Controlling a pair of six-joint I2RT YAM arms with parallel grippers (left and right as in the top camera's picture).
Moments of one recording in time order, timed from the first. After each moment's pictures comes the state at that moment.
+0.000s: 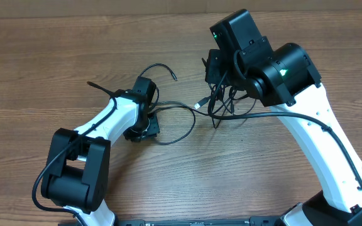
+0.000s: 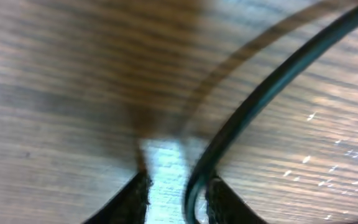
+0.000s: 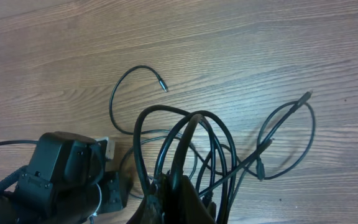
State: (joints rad) left arm -0.30 1.84 1.09 -0.83 0.02 -0.52; right arm 0.59 1.70 2.07 -1.34 0.15 0.64
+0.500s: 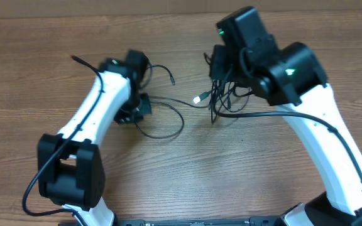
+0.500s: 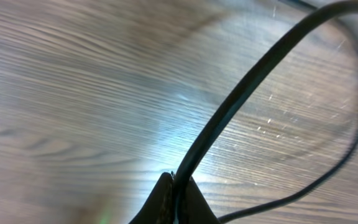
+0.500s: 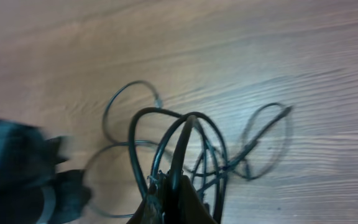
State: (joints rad) left arm -0.23 1.85 1.52 -1.30 -0.03 -0.52; right arm 0.54 1.67 2.07 -1.32 0.17 0.64
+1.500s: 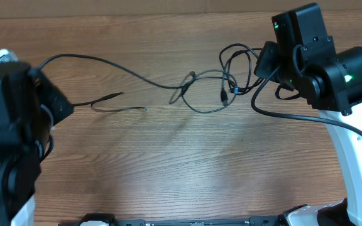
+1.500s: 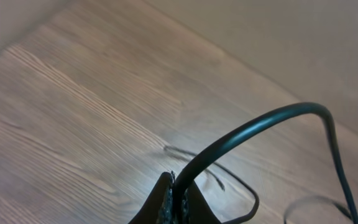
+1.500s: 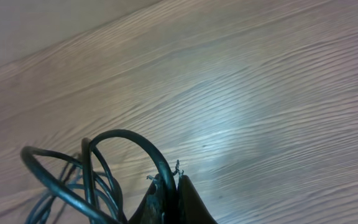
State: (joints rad) left arm -0.04 1.19 1.92 -1.45 -0.32 -0.58; right arm 0.38 1.58 2.07 -1.46 0.26 0.64
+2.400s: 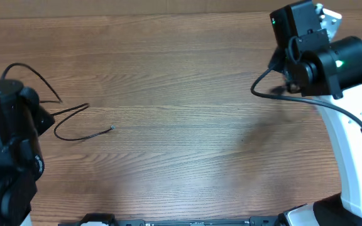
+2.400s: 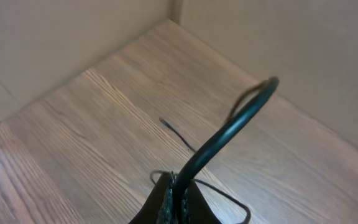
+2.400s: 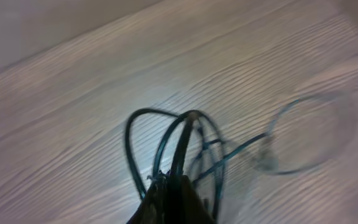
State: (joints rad) left arm -0.04 1.16 1.92 -1.49 -0.53 -0.61; right arm 0.34 1.64 2.07 -1.50 0.48 0.69
